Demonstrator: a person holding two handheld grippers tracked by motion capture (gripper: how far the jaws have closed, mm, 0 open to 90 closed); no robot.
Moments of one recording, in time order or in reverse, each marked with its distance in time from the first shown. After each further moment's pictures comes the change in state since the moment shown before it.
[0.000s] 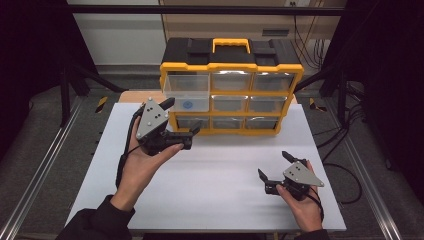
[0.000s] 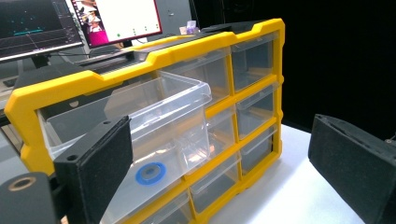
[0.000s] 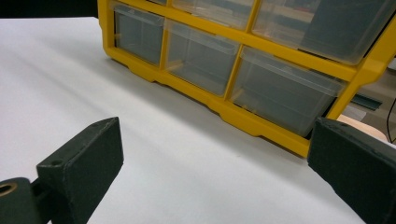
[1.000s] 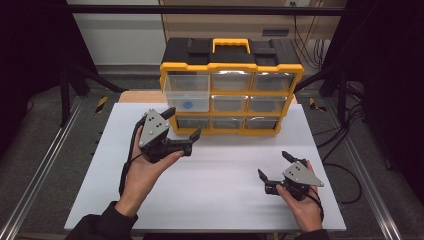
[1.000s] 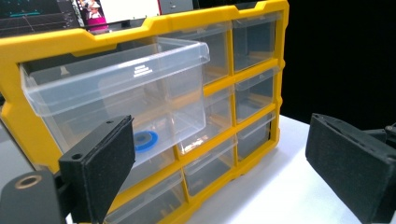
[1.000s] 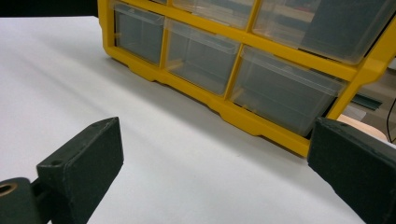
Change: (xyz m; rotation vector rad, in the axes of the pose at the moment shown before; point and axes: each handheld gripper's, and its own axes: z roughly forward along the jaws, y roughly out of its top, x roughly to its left) left arm -0.011 -0.027 0.002 0.026 -0.005 -0.029; right arm 0.000 0.000 0.000 0.002 0.000 -0.001
